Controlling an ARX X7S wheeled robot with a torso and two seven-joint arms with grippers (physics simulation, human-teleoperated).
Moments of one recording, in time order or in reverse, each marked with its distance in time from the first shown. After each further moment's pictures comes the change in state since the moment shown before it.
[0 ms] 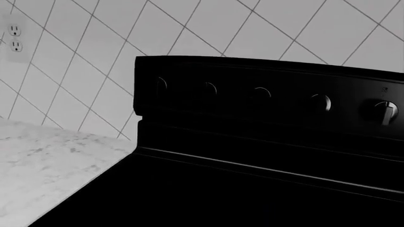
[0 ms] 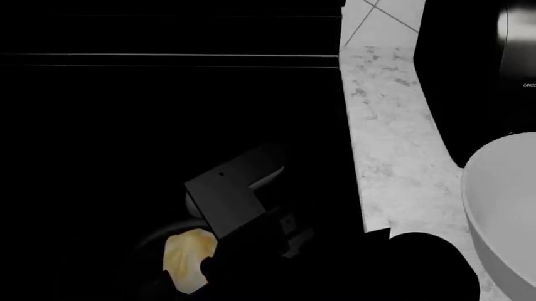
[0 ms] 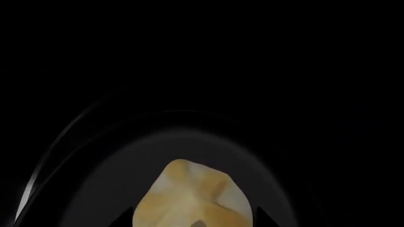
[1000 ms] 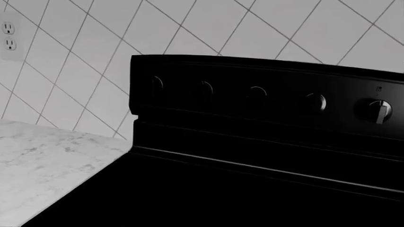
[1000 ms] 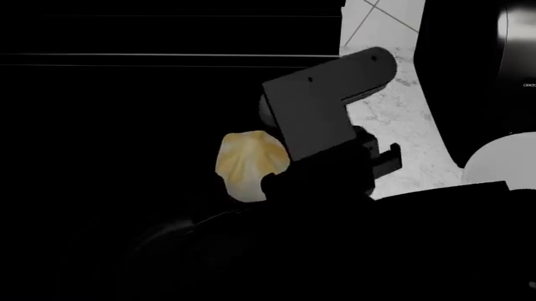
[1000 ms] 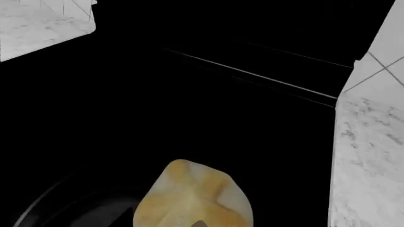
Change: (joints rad) left arm 0.010 0.000 0.006 -0.005 -0.018 0.016 -0.007; right arm 0.149 0.151 0.139 -0.099 0.267 -0.065 0.286
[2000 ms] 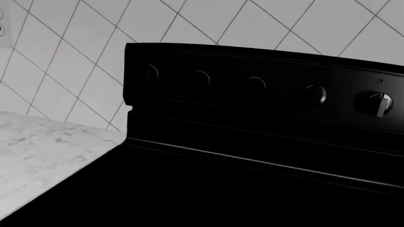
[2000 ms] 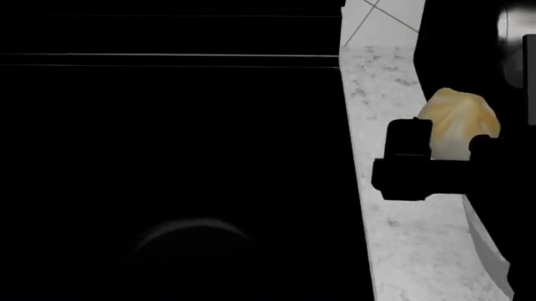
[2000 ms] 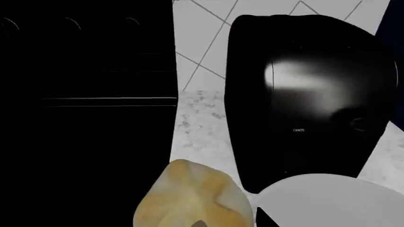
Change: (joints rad) left arm 0.020 0.013 0.026 -0.087 0.008 0.094 0.011; right arm -0.093 0.346 0.197 -0.012 0.068 -0.129 0.172
